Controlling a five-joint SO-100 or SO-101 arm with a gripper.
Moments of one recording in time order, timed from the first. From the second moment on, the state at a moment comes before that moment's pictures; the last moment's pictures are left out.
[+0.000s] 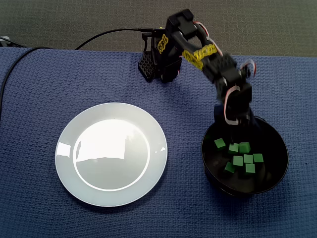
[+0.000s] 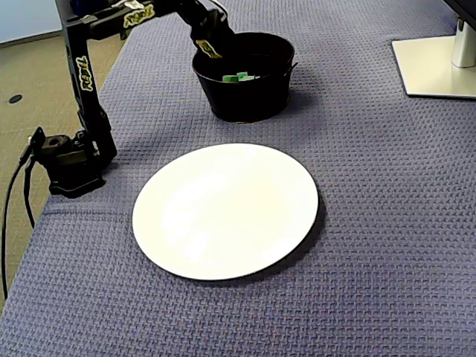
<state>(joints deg) -33.5 86.4 77.6 62.5 -39.4</state>
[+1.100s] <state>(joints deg) -1.2 153.9 152.2 40.4 -79.0</state>
